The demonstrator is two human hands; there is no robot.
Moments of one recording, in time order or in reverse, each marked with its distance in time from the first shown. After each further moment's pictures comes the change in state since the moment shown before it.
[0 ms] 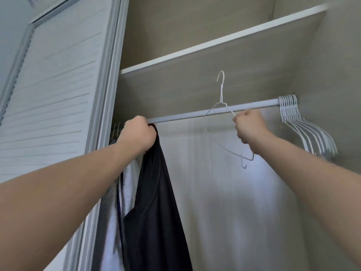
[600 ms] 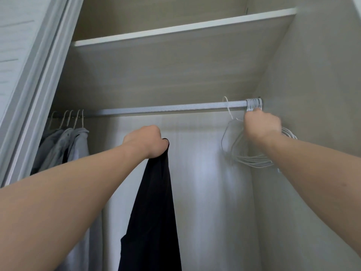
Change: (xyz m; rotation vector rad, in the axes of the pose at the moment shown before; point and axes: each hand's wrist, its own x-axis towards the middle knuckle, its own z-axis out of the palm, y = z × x) left_hand 0.012 0.046 0.114 0.251 -0.219 0.191; right_hand 0.046 0.046 -0.082 -1.429 0.212 -0.259
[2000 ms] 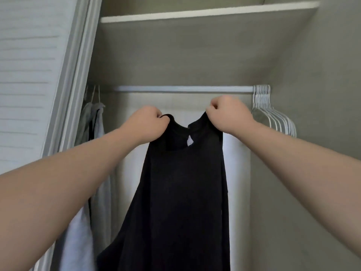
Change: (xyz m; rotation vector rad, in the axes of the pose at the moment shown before) left_hand -0.090 -0.056 -0.056 -0.442 -0.036 0.000; right_hand -0.093 -0.105 -0.089 0.623 -0.111 -0.258
